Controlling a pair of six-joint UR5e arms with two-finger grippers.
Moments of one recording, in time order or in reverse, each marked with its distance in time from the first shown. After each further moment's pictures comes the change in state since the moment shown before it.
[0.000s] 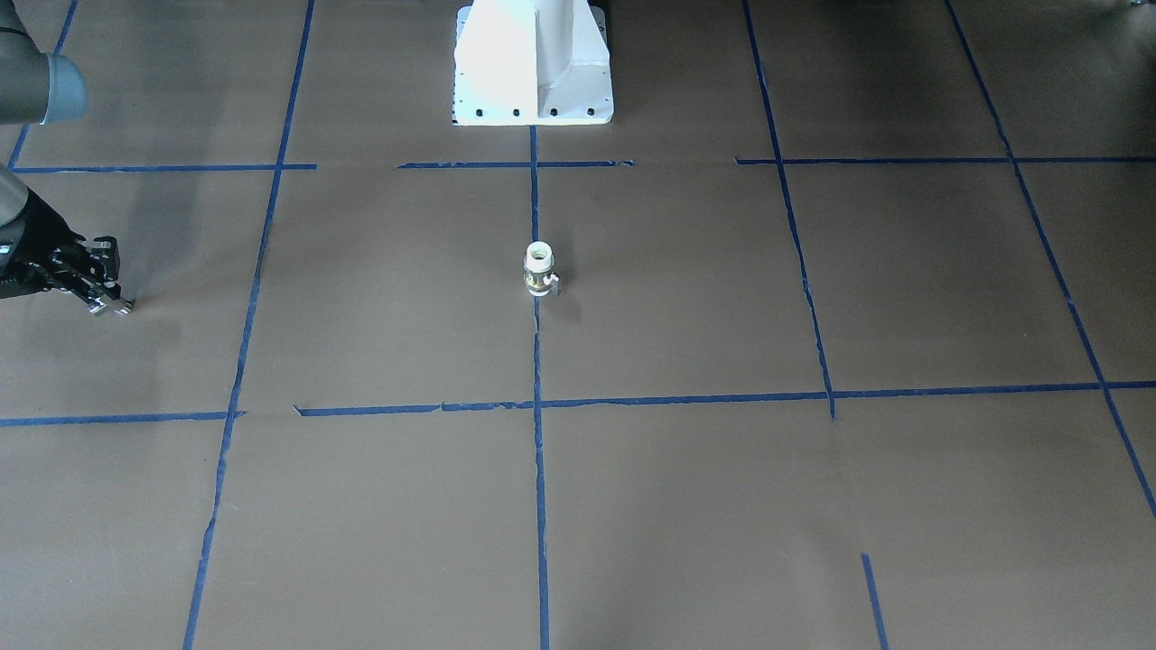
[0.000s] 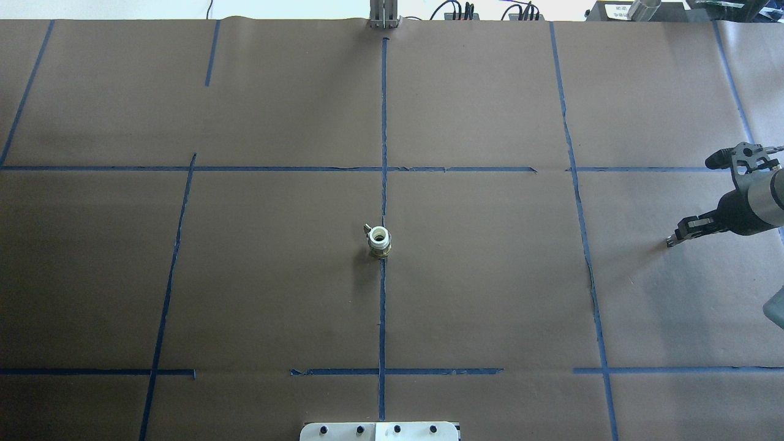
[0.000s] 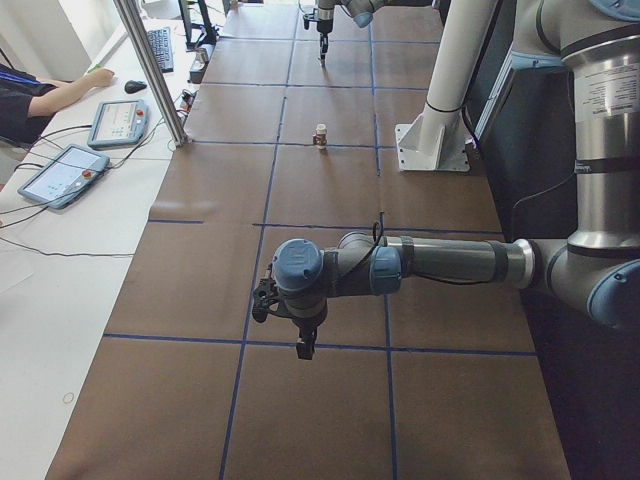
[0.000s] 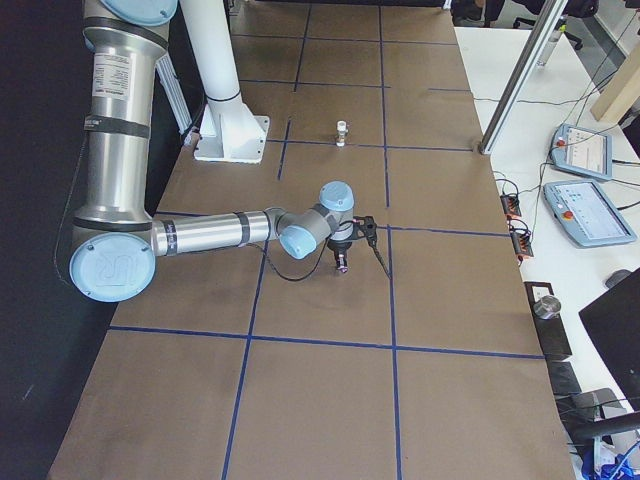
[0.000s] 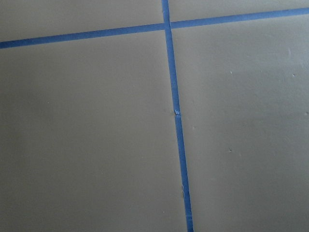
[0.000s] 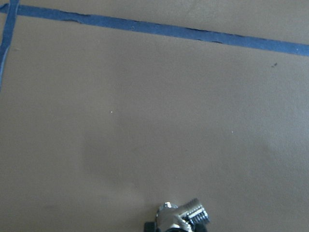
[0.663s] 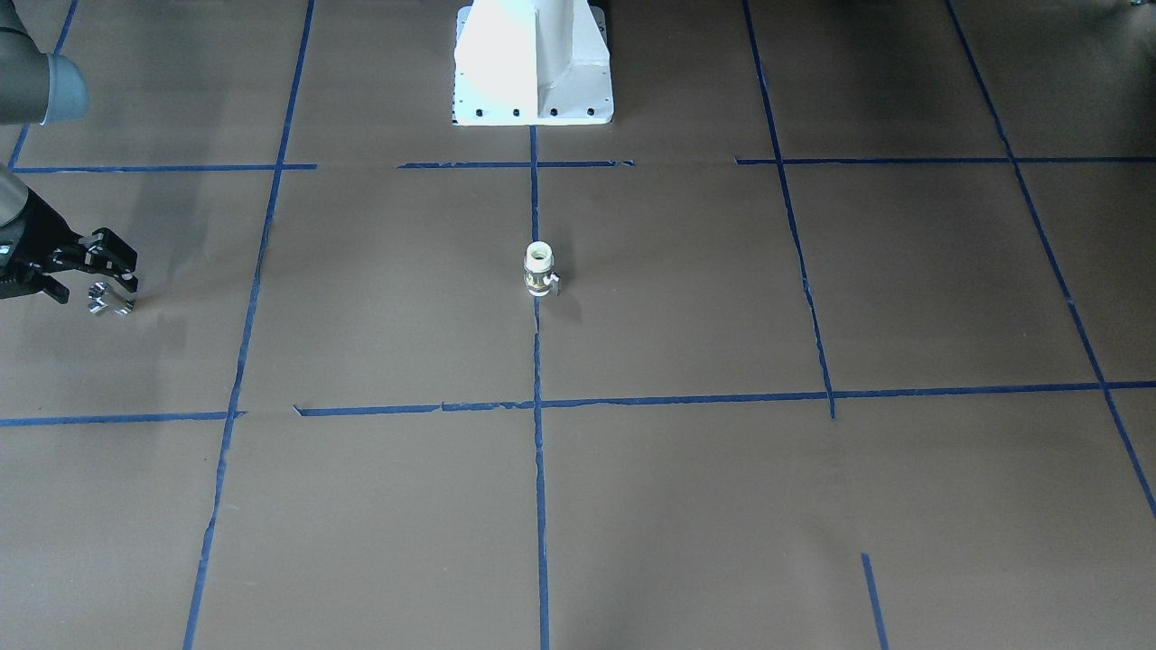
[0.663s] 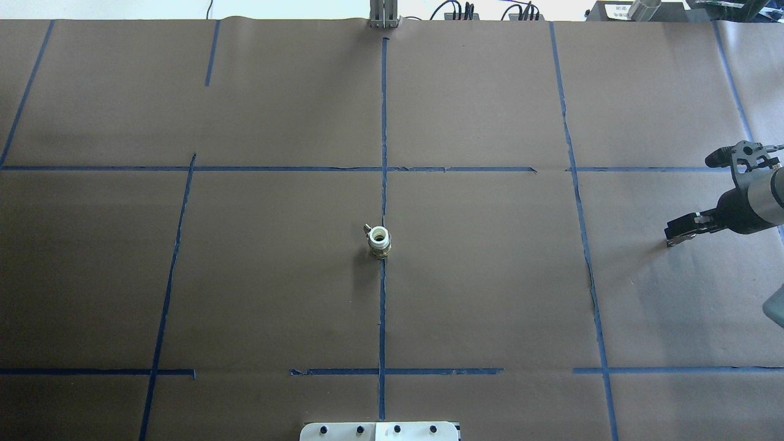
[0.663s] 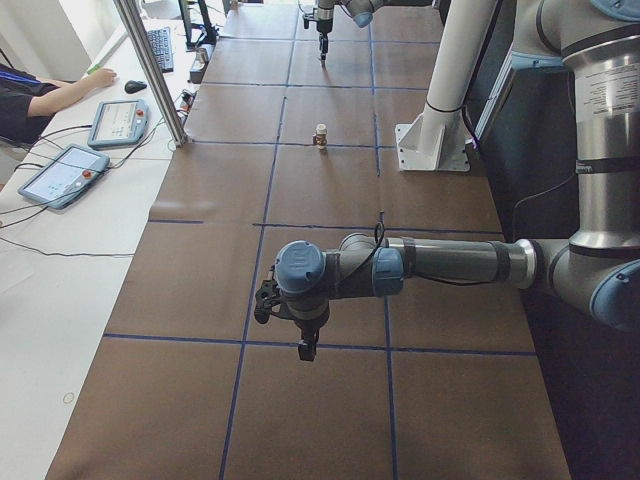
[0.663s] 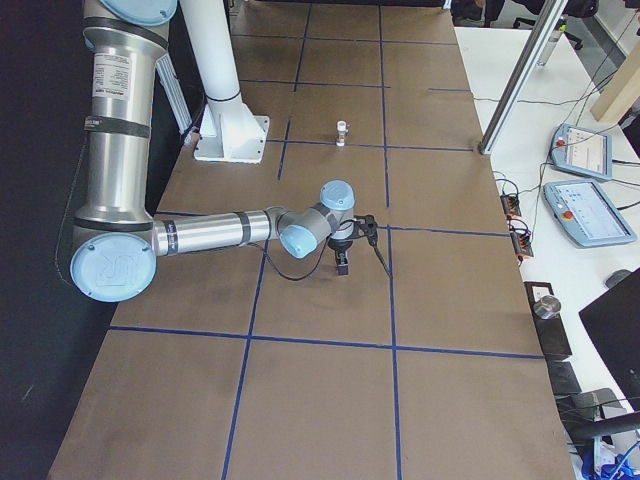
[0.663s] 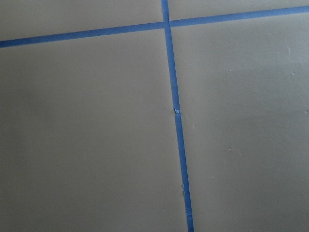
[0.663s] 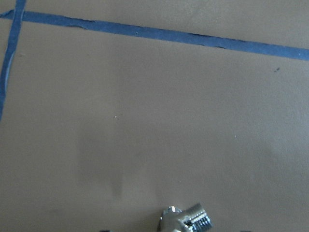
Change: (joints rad) left arm -0.001 0.010 0.000 0.000 0.000 0.032; right arm 0.002 0.008 0.000 0.000 0.000 0.006
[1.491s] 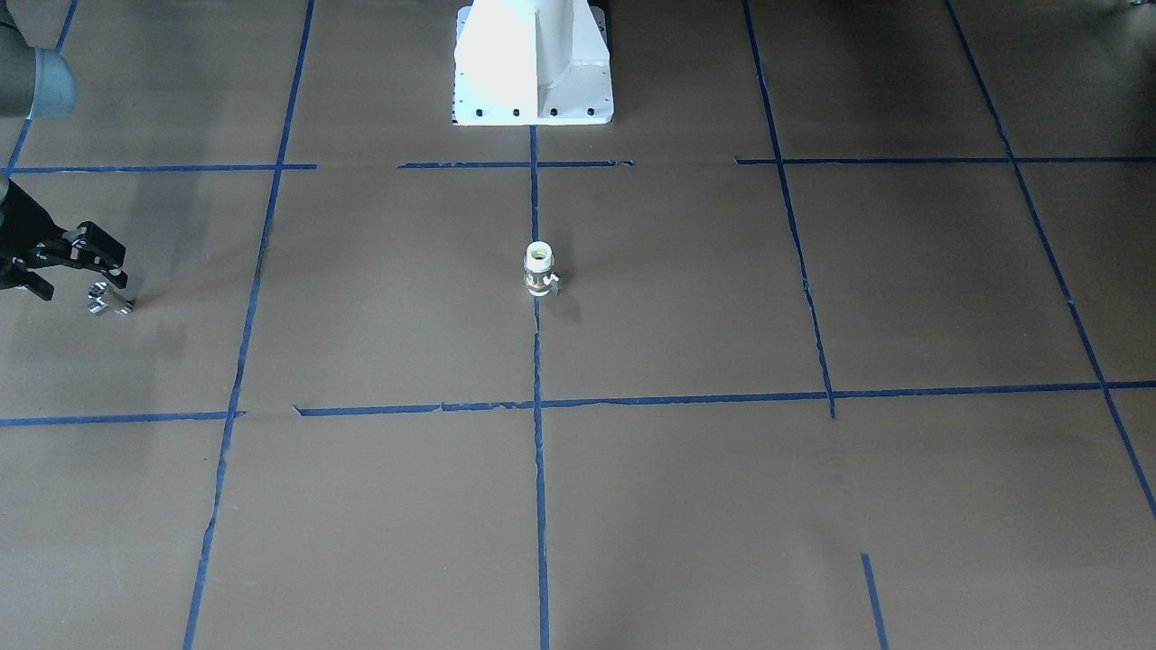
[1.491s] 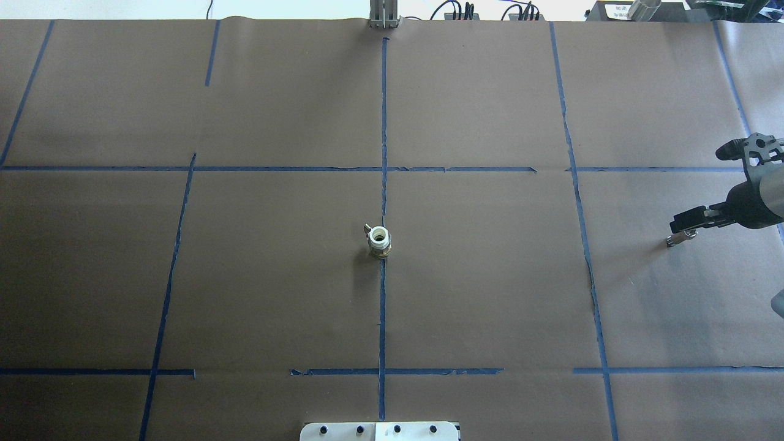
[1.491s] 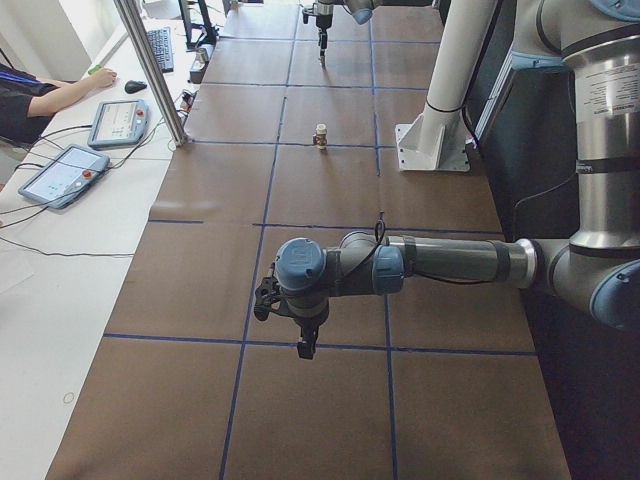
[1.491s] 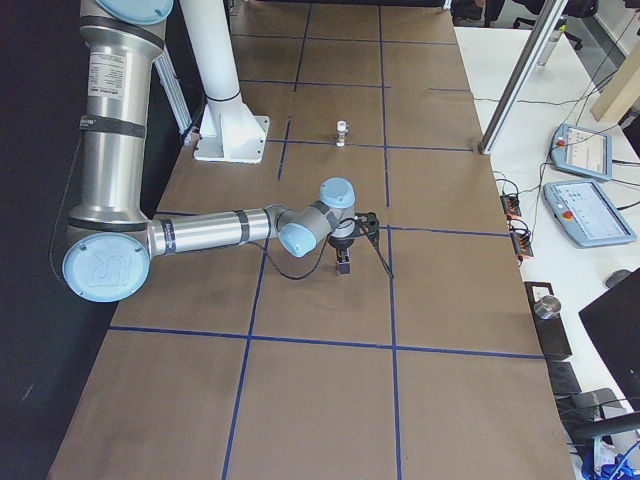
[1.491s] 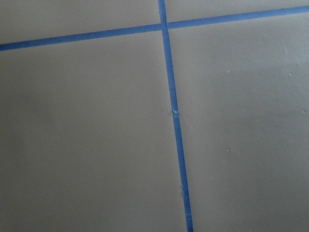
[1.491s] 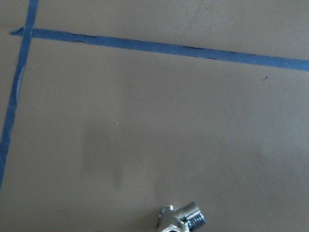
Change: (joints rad) left arm 0.000 0.000 -0.009 0.000 0.000 0.004; right arm 0.022 -0.011 0.023 -0.001 0.014 0.001
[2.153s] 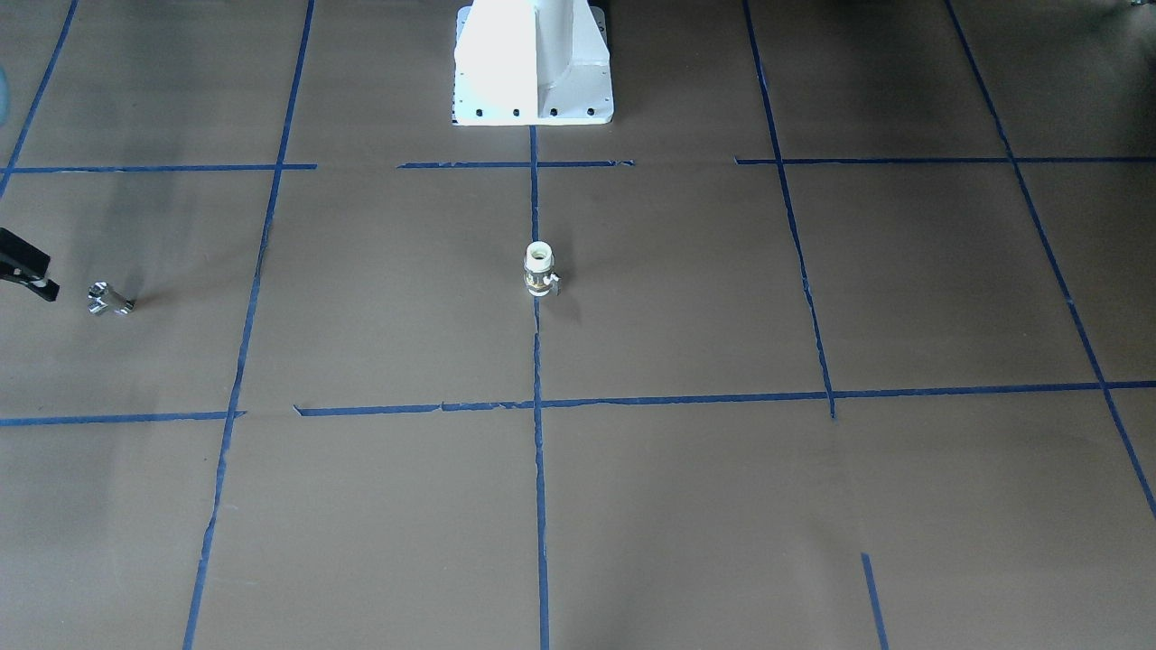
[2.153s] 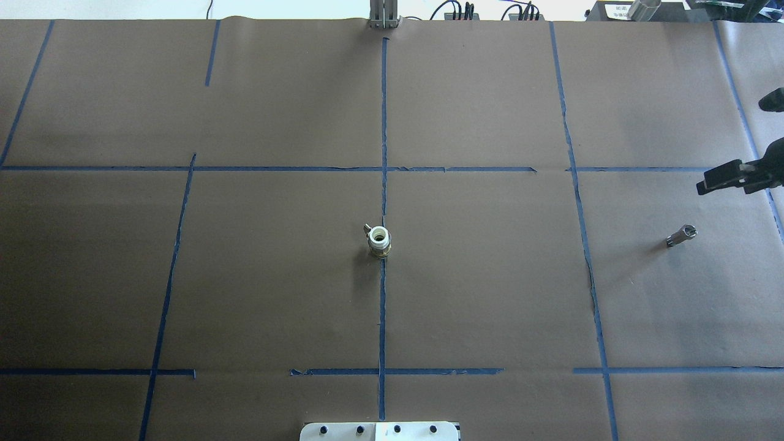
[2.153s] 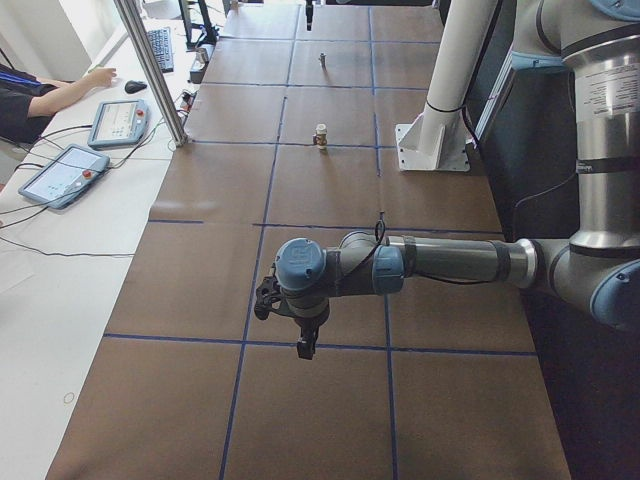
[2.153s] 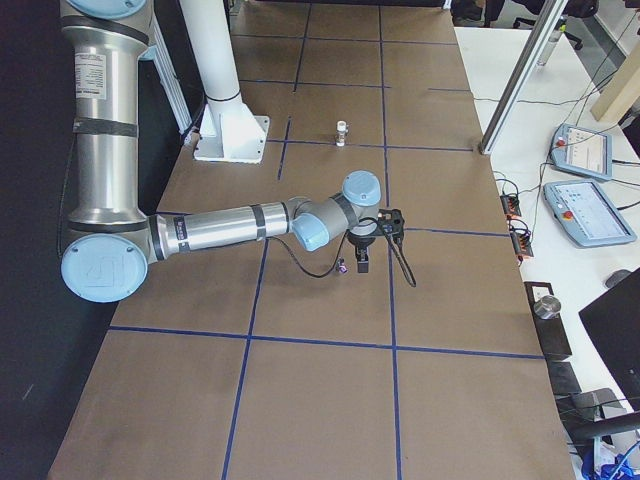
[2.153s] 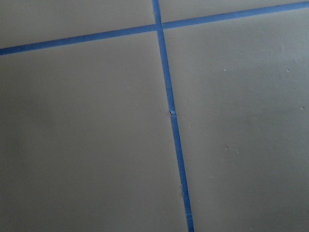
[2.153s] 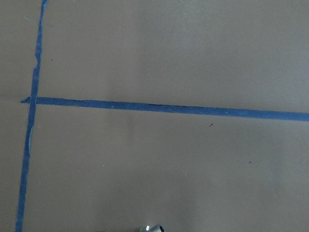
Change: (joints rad) left arm 0.000 0.001 0.001 0.001 0.000 0.021; right arm 0.149 0.052 0.005 -0.095 0.104 -0.045
